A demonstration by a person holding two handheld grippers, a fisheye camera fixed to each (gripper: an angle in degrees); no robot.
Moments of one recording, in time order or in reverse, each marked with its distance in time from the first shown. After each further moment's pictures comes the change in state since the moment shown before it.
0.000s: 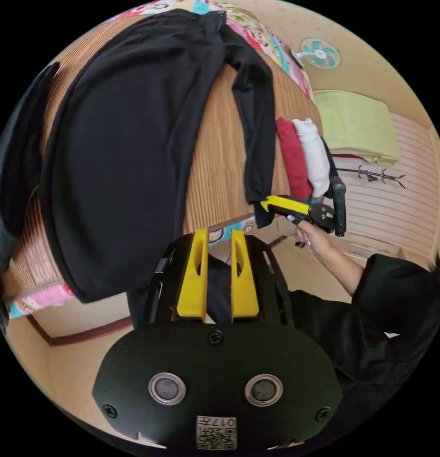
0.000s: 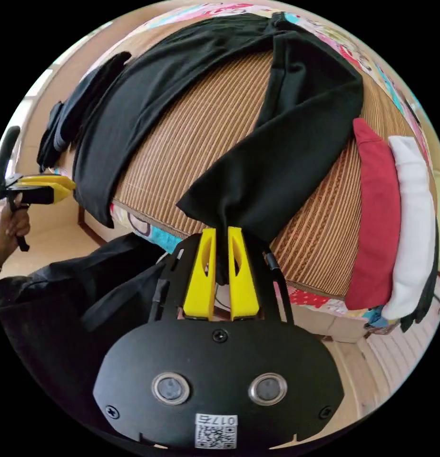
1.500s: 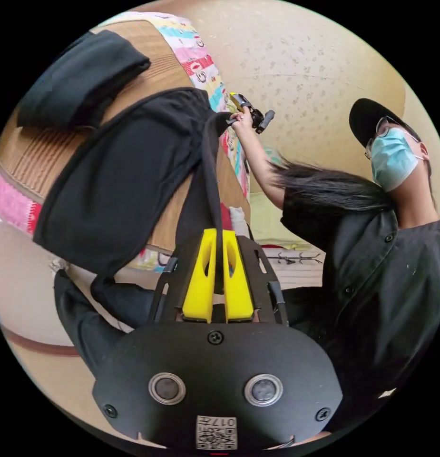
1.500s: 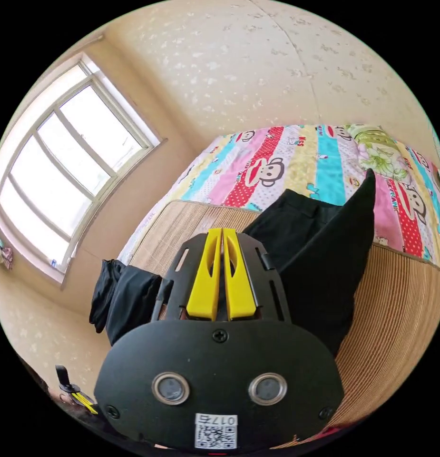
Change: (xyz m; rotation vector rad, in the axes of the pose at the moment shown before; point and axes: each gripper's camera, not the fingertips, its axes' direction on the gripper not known) left arm -0.177 0.394 -0.085 0.623 0.320 -0.320; right arm -0.291 -0.375 -0.005 0.435 -0.203 -0.299
